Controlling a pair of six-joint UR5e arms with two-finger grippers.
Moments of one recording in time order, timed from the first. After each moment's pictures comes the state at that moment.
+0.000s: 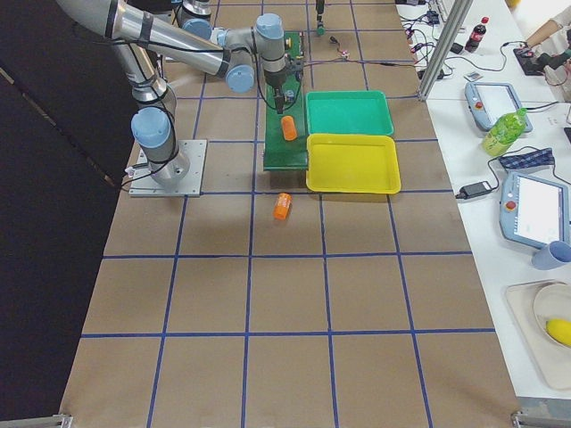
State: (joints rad) left arm -1.19 -1.97 -1.76 -1.00 1.55 0.38; right arm 1.70 -1.63 2.19 -2.23 -1.54 0.04
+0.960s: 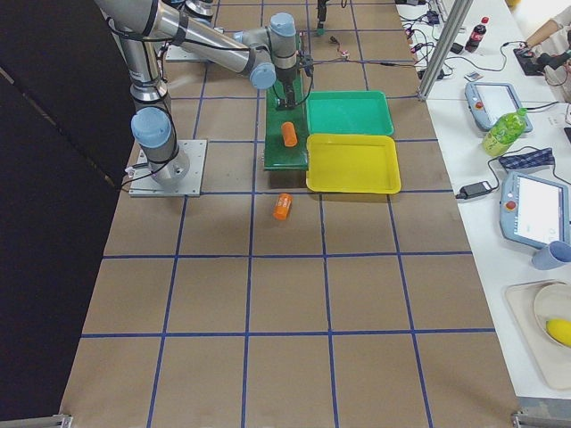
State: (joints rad) left arm -1.18 -2.05 -1.73 -0.98 1.54 0.38; right arm 1.81 -1.44 2.09 -2.29 -1.57 0.06
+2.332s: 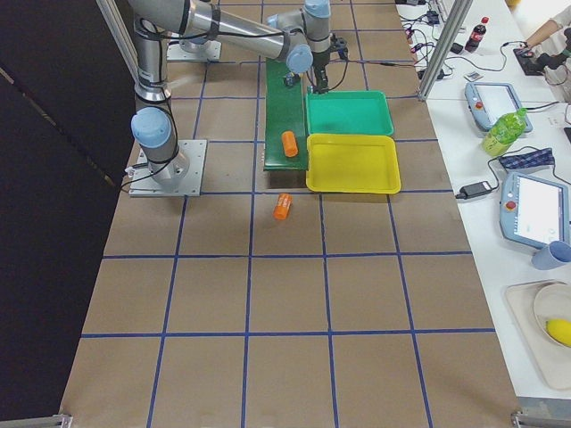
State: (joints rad) left arm -1.19 -1.93 -1.74 -1.13 1.54 0.32; right arm 1.79 -1.20 1.65 -2.16 -1.57 0.05
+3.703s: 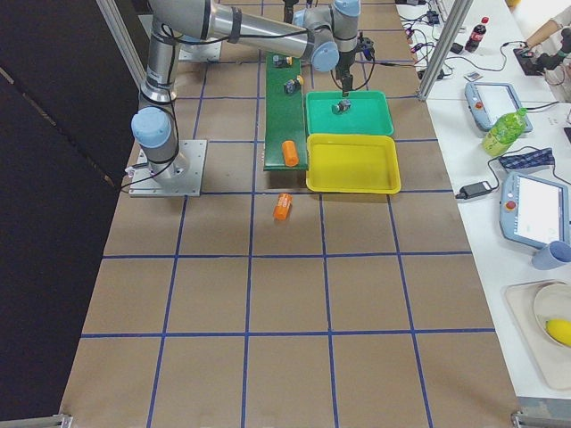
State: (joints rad) left arm -1.40 -1.63 -2.04 -1.20 1.54 0.15; right arm 1.69 -1.24 1.55 -1.99 -1.56 -0.05
